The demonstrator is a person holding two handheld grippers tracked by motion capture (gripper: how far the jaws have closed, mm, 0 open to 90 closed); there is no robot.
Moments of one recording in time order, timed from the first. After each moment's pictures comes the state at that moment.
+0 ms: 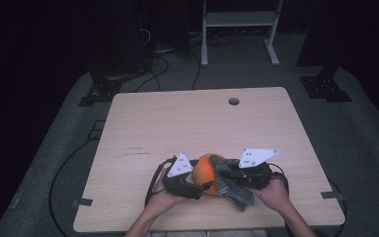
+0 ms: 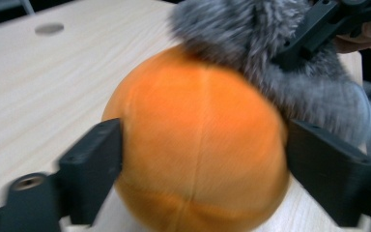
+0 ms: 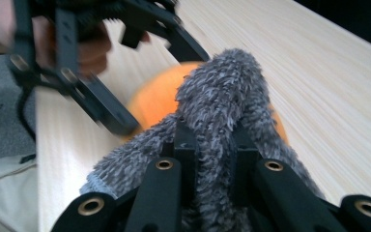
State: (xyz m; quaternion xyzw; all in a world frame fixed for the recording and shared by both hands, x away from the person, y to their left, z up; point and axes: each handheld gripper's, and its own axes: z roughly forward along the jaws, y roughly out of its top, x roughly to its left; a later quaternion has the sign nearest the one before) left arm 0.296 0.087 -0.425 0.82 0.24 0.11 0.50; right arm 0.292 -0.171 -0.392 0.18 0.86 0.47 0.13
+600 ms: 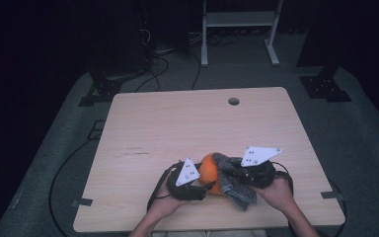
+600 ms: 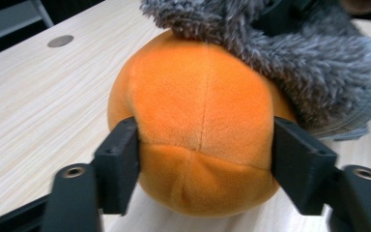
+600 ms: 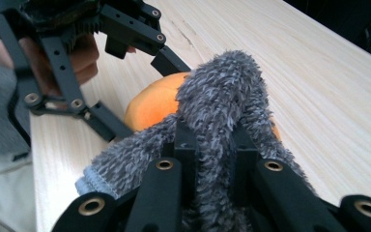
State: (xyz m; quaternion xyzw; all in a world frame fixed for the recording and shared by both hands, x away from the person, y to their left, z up) left arm 0.280 0.067 -0.422 0.84 0.20 0.17 0.48; right arm 0.289 -0.175 -0.380 0.19 0.86 0.46 0.14
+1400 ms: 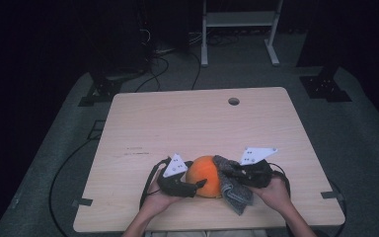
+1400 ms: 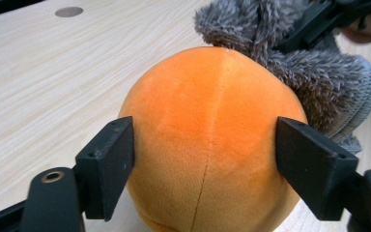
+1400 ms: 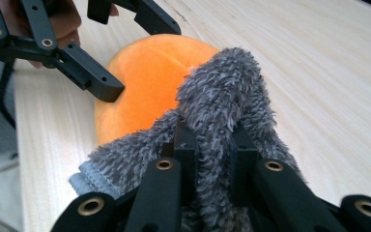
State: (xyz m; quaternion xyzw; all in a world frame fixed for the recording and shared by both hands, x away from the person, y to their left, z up) left arm 0.294 0.096 -0.429 0.83 0.25 0.13 0.49; right arm 0.302 -0.177 -0.407 0.22 0.86 0.45 0.11
